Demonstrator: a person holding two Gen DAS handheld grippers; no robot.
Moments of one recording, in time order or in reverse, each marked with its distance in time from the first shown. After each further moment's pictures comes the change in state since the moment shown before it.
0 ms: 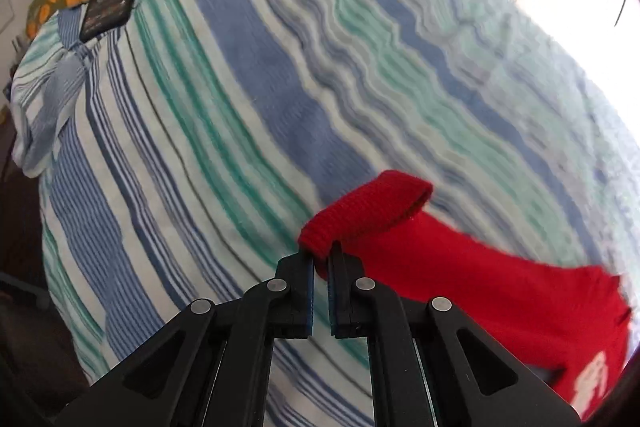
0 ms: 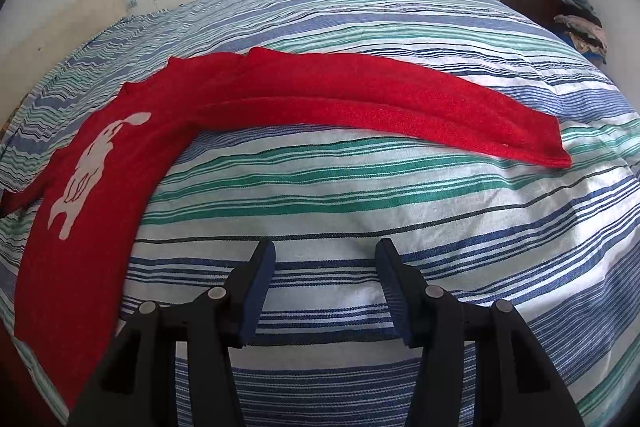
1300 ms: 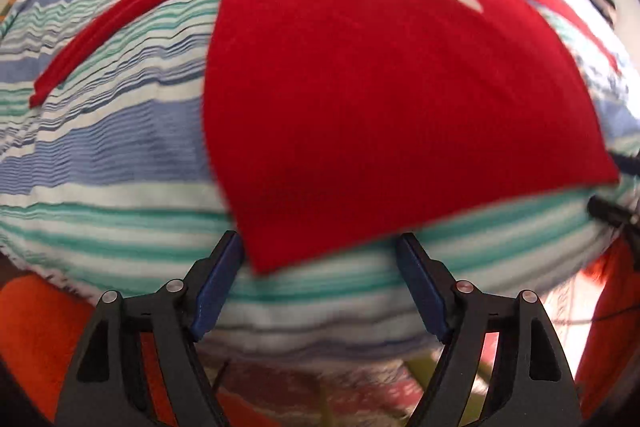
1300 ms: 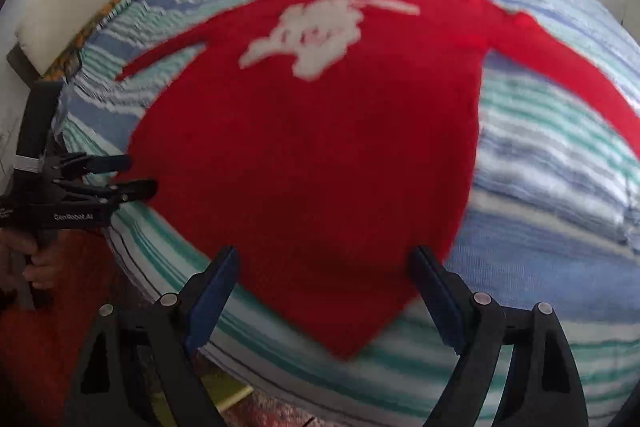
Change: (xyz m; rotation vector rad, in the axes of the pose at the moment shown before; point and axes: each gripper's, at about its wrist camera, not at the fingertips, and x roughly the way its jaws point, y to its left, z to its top) left arm -0.158 -0.065 -0.337 0.919 0.217 -0.321; right arm -0.037 0.173 -0.094 -0.415 0.293 0.262
